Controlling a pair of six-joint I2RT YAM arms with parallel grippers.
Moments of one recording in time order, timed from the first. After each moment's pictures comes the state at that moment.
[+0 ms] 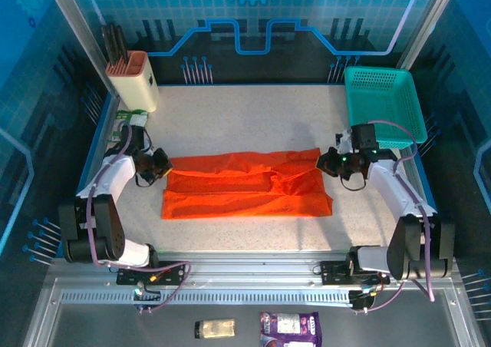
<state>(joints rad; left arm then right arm) 0.17 1.42 0.89 -0.63 0.35 -0.63 0.01 1.29 0.89 -0.66 -0.51 0.47</state>
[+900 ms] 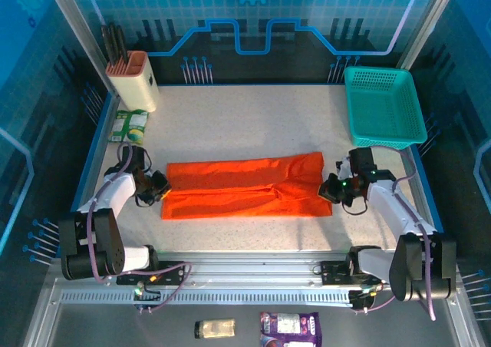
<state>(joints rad) 0.19 1.32 0.69 -0.65 0.30 -0.65 0.01 1.17 0.68 -0.75 -0.47 0.47</state>
